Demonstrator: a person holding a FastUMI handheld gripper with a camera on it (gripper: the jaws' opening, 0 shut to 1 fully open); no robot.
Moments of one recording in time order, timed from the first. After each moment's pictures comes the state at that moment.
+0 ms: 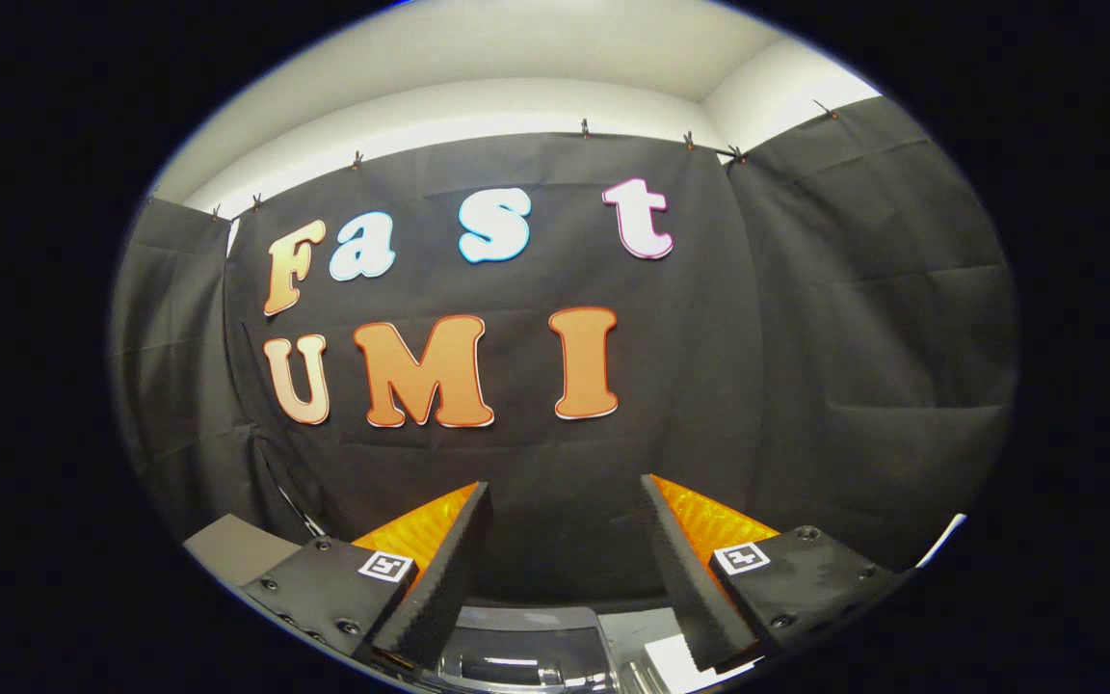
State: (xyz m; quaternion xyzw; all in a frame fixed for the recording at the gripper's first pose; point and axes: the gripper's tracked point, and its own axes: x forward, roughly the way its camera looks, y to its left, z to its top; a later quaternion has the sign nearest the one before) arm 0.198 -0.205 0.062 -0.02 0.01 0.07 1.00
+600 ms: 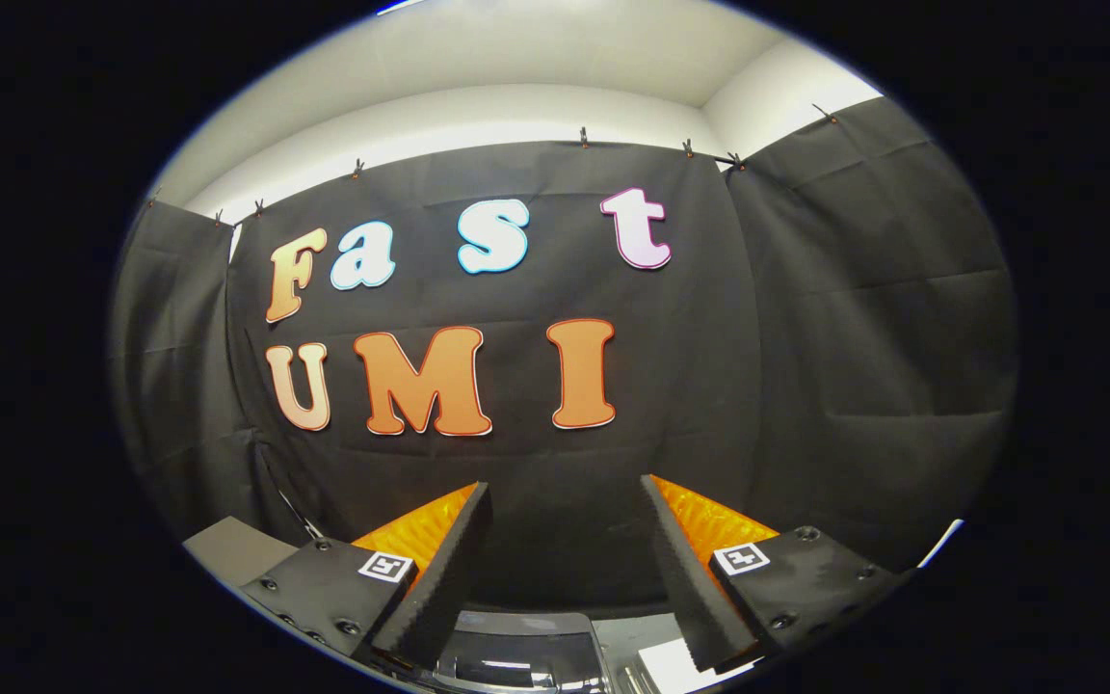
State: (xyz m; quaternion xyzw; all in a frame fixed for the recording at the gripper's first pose) arm 0.192 -0.219 0.070 -0.02 0.01 0.08 1.00
